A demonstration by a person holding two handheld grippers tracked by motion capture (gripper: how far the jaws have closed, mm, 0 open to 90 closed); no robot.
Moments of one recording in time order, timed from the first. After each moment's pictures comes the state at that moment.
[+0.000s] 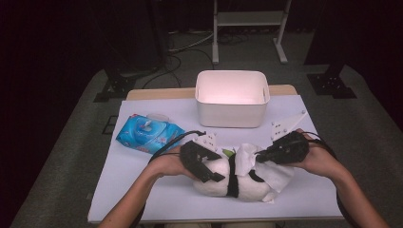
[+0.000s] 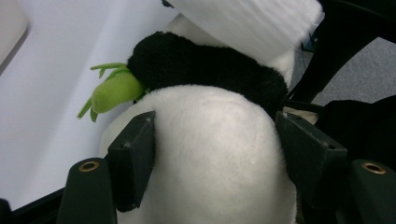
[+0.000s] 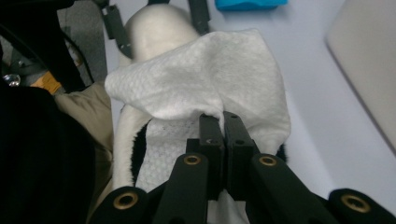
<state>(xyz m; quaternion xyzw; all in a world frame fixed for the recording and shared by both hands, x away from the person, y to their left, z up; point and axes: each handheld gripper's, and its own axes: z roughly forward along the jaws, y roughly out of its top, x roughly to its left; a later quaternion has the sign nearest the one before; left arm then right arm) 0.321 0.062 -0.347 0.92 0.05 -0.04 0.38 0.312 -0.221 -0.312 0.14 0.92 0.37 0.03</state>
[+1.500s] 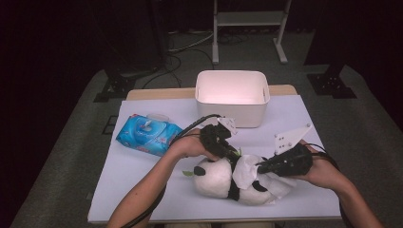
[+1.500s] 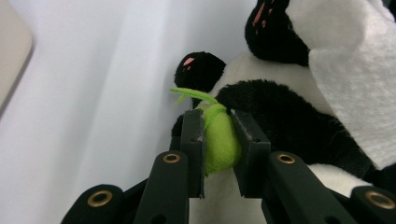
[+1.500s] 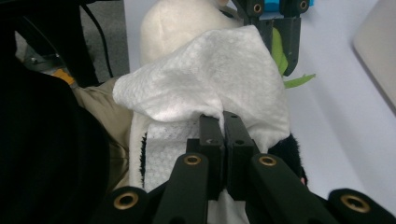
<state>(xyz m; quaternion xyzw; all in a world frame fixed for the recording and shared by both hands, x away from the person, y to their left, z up) 0.372 0.008 -0.336 0.94 0.04 -0.05 0.33 0.286 -0.223 -0.323 0.12 0.92 0.38 0.03</state>
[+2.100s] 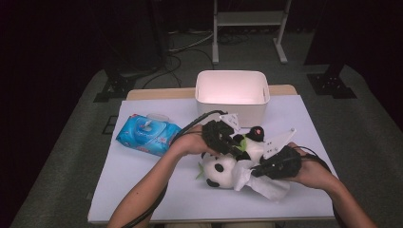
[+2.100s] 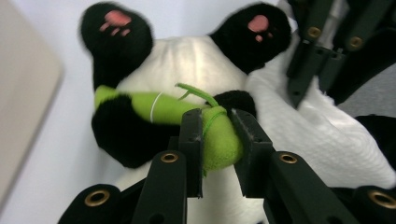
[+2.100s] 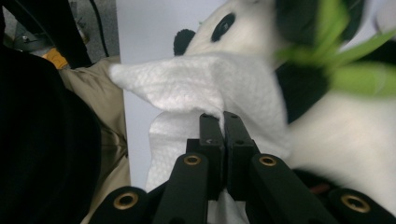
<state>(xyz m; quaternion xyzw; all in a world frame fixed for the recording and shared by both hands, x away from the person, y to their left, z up) 0.364 0.002 -0.327 0.94 0.03 -0.03 0.35 0.293 -0.206 -0.342 0.11 0.93 0.34 0.02</state>
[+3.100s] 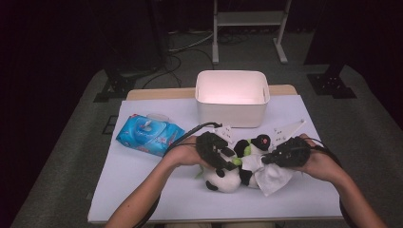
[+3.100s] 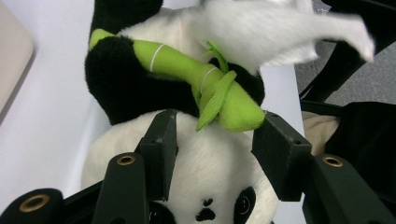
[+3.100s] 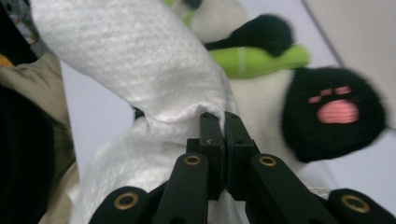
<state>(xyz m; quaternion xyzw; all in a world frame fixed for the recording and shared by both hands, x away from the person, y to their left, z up) 0.345 0.020 -0.343 0.94 0.03 -0.03 0.35 0.315 -0.234 -0.339 0.17 0.93 0.32 0.07</state>
